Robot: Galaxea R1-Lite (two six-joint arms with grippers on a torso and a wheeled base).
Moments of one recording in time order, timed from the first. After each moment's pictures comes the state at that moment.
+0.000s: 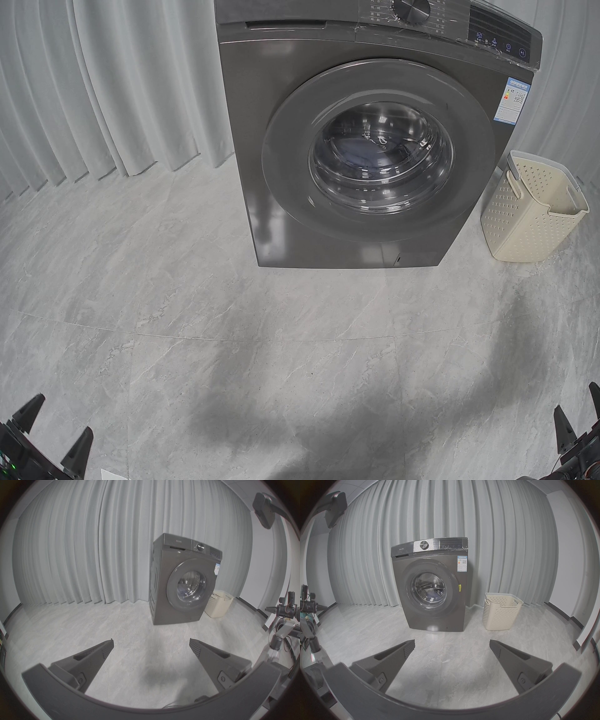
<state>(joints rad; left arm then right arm) -0.08 0.21 -0.04 -0.12 -0.08 0.00 -0.01 0.02 -0.02 -0.01 0.02 -0.01</state>
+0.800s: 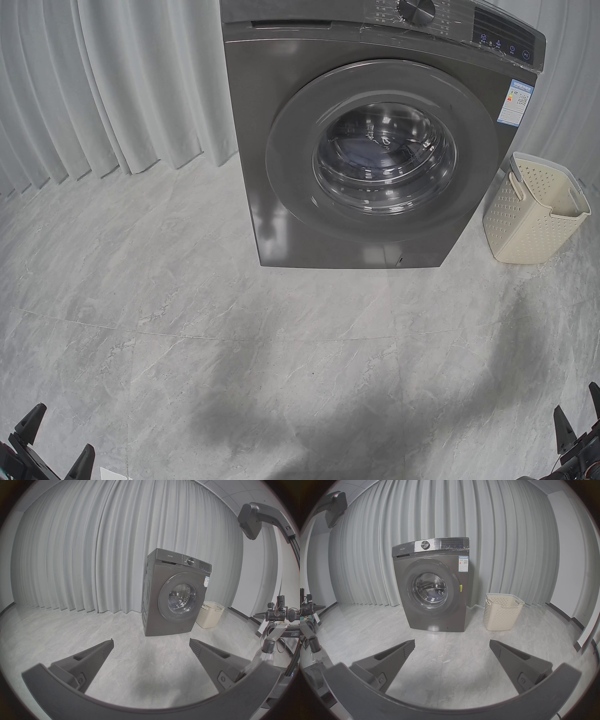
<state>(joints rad) 0.00 0.01 -0.02 -0.07 -0.25 -0.04 -0.01 0.02 -0.02 -0.01 0.02 -0.01</state>
